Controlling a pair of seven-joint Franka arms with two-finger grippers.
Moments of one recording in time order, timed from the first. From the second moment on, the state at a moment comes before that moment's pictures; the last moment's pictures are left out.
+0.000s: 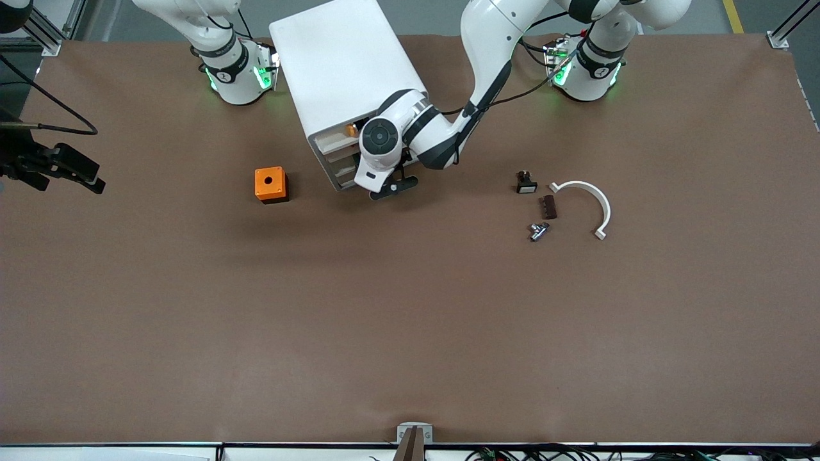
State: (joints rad) left arm -0.97 0.78 -0.07 -1.52 -0.33 2.16 -1.15; right arm -0.08 0.01 0.07 -1.54 0.02 1.62 0.08
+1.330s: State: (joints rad) left arm -0.47 0.42 0.01 -1.46 0.00 1.96 -1.14; right arm -0.03 0.01 0.02 -1.53 0.02 1.62 0.08
